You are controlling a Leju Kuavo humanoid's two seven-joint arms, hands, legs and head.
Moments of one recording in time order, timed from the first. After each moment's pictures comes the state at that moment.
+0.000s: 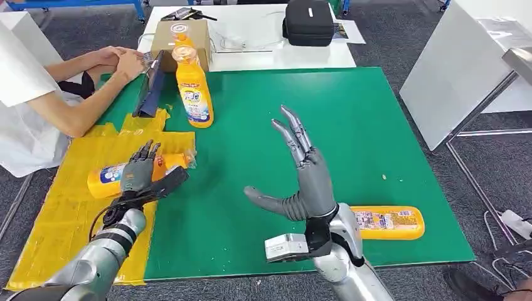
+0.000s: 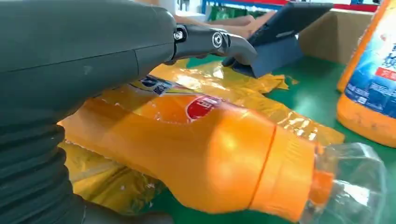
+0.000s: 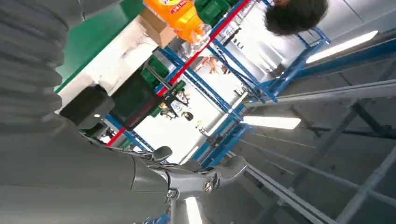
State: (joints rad) left arm -0.58 0.00 0.07 -0.47 -1.11 0.48 -0.30; right arm -0.25 0.04 0.56 -1.64 0.59 -0.39 -0.40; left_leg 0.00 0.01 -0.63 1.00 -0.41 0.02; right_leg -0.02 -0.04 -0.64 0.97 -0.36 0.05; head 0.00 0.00
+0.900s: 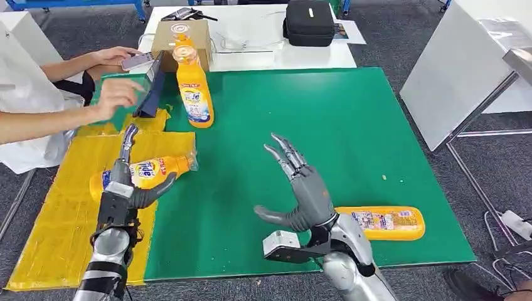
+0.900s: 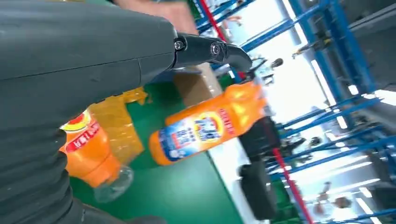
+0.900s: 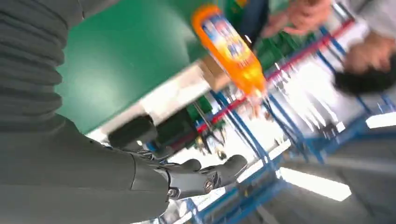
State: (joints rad) left arm -0.15 -0.10 0.06 -1.37 -0.38 0.16 -0.65; right arm -0.17 -0.03 0.52 -1.60 0.70 -0.22 -0.31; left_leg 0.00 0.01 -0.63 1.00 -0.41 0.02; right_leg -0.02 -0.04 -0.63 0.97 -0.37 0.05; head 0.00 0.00
